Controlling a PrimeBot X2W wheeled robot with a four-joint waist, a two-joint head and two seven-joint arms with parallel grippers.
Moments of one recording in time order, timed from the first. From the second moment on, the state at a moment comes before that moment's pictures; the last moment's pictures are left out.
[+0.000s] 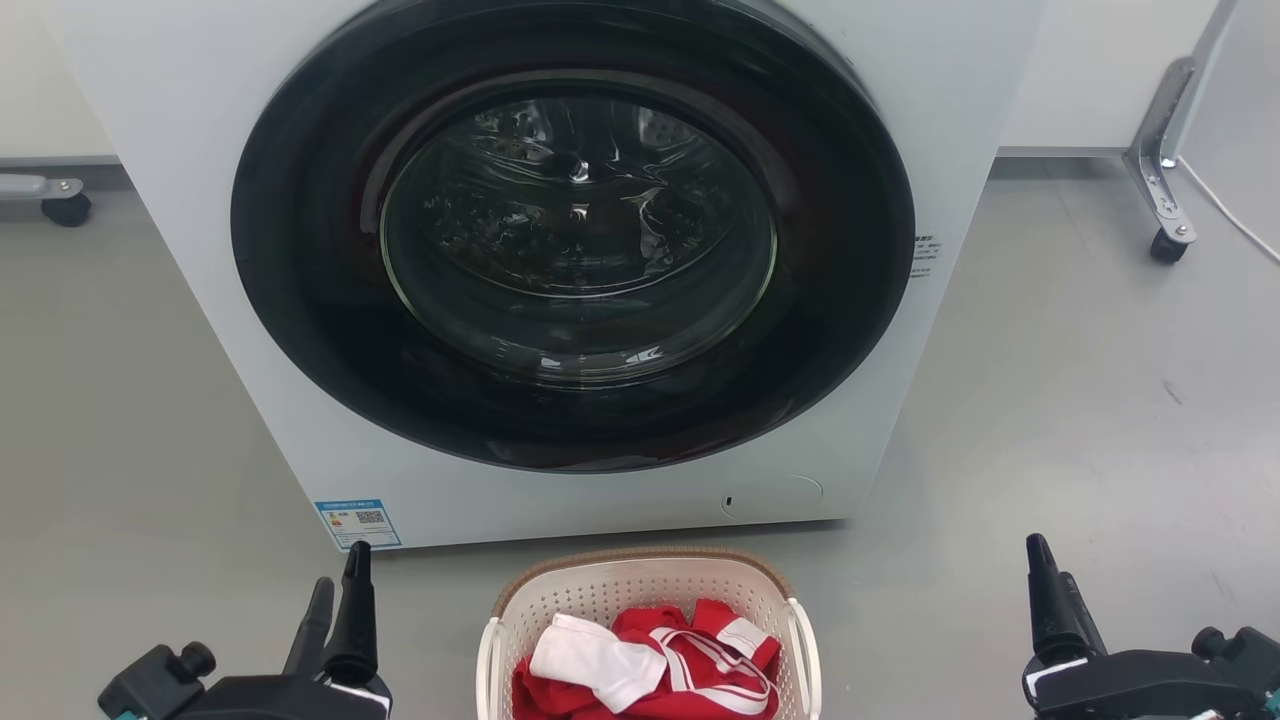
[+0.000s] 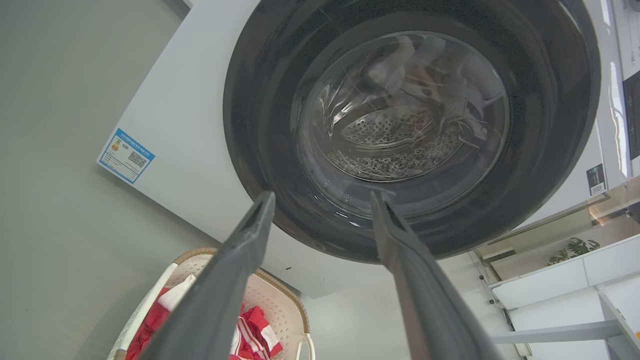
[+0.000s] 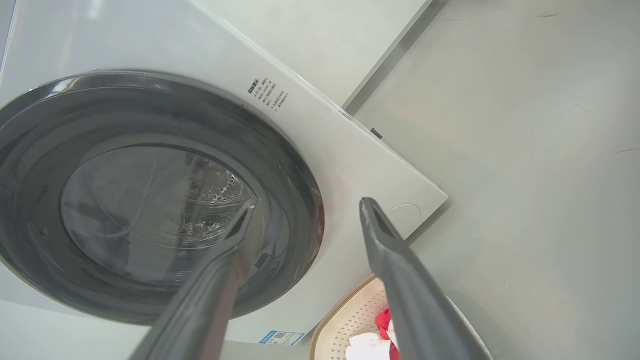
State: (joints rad) left arm -0.01 0.05 -0.05 0.18 -1.04 -0.02 -0.04; right arm -0.05 -0.05 0.04 0.24 1.01 0.02 -0.04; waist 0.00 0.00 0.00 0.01
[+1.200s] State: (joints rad) left arm 0.05 0.06 -0.14 0.07 -0.37 0.07 -0.17; right arm 0.02 -0.04 0.12 0.12 0.42 -0.07 -0.17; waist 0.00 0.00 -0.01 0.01
